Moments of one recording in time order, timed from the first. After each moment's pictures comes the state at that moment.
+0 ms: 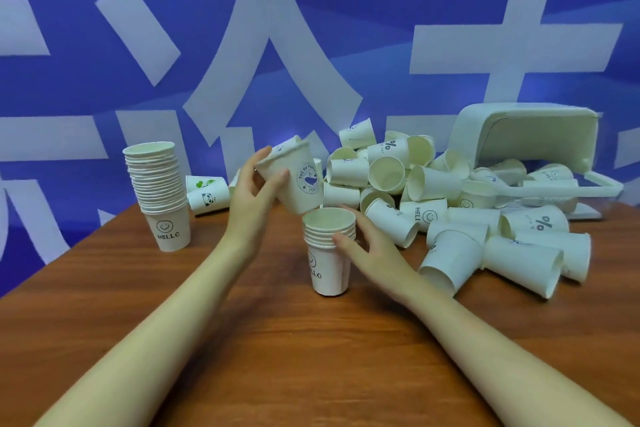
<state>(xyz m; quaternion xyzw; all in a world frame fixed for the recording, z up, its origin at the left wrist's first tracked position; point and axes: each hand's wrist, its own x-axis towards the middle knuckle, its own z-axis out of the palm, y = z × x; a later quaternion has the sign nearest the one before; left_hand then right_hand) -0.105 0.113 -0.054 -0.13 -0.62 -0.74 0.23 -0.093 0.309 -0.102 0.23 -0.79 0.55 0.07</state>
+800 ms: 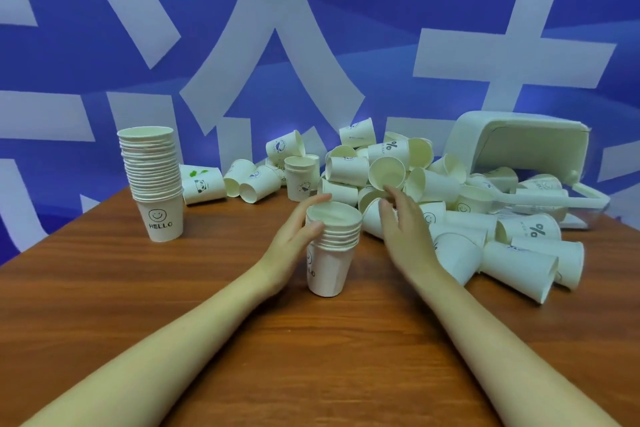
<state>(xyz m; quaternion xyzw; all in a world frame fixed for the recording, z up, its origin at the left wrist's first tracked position) -0.102 0.135 -0.108 -0.23 -0.72 -0.65 0.10 -0.122 0.332 -0.095 0.10 -0.85 0.44 0.26</state>
